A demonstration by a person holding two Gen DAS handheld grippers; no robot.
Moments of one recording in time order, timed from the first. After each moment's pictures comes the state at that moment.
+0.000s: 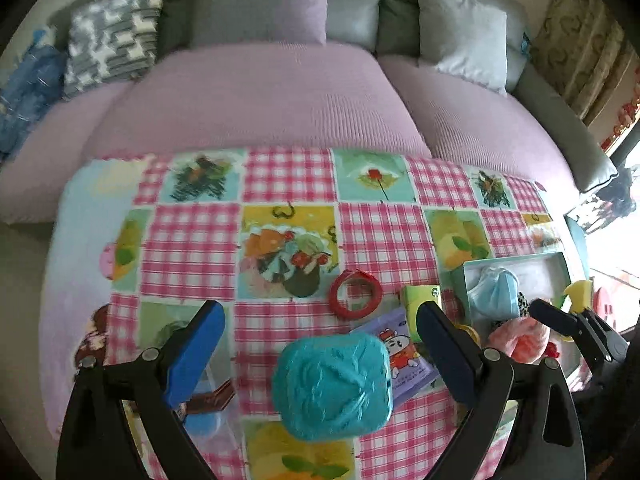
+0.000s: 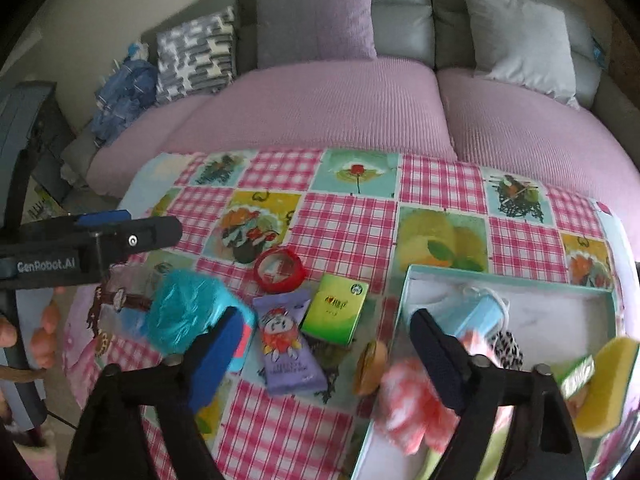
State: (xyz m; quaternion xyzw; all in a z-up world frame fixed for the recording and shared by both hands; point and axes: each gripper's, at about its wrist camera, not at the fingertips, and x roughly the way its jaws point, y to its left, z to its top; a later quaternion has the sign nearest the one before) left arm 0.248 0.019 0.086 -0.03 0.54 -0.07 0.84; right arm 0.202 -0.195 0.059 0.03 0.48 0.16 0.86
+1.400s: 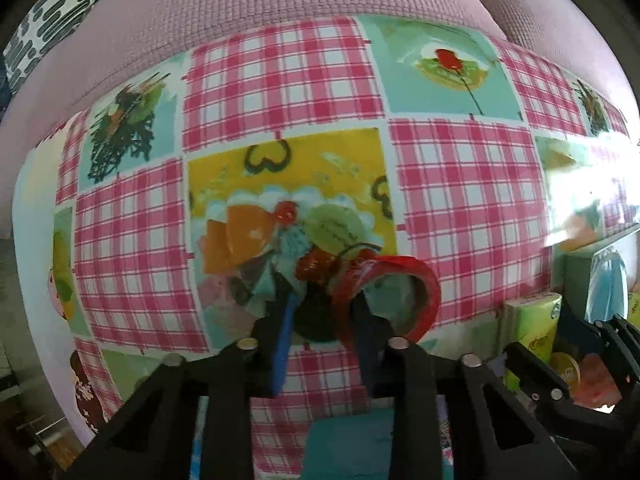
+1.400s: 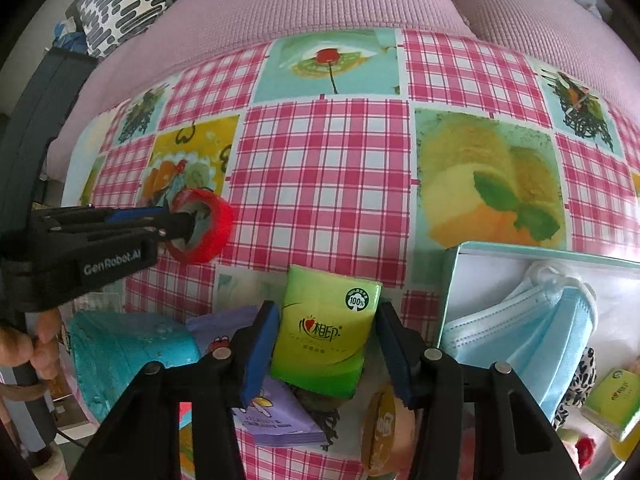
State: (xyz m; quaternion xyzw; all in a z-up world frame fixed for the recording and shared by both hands) left arm 0.363 -0.013 -0.059 0.07 0.69 -0.04 0.72; right arm 0.295 -0.166 -0.043 0.07 0.64 0.13 0.75
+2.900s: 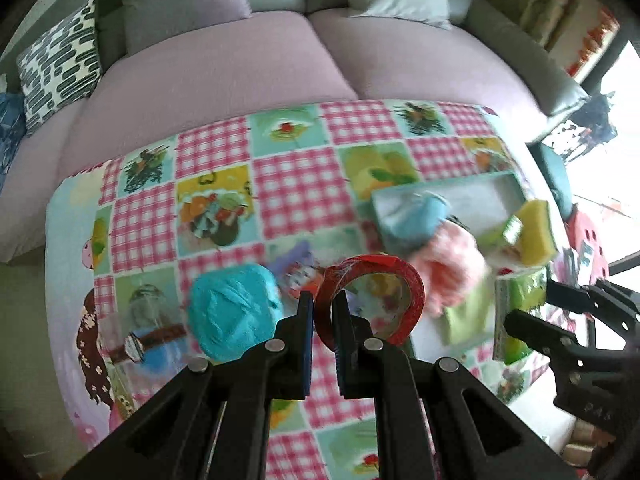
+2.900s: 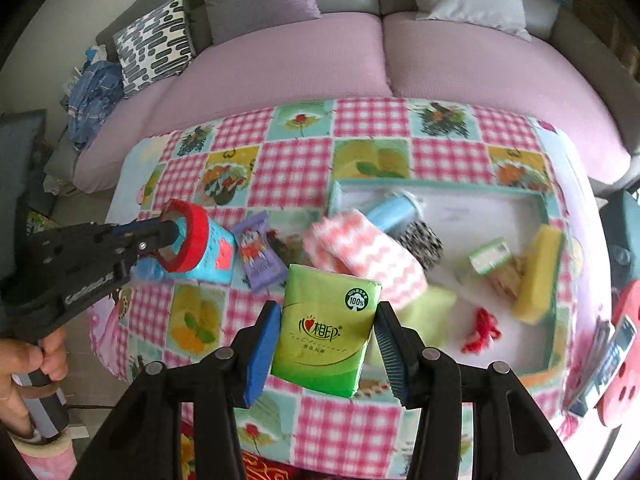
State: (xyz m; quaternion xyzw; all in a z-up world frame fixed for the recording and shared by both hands) left arm 0.176 -0.083 0.122 0.05 0.58 -0.13 0.80; right arm 0.145 -0.270 0.109 0.08 0.58 0.12 0.80
